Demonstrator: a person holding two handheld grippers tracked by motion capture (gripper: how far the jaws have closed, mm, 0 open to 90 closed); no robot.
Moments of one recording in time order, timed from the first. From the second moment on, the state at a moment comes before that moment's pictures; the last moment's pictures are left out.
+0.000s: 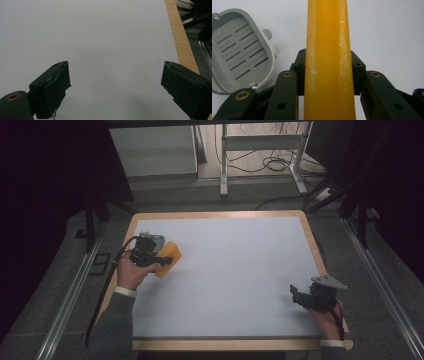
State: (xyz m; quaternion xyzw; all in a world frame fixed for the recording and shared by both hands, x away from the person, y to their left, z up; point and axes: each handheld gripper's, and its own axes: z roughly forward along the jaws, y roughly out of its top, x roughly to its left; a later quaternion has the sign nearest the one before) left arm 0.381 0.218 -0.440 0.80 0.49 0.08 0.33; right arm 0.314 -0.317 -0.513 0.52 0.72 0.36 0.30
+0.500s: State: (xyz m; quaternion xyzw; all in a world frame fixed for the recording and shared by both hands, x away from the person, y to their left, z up) left arm 0.392 0.229 -0.435 0.79 0.51 0.09 0.34; right arm 0.314 -0.317 -0.513 0.52 0.72 0.36 0.30
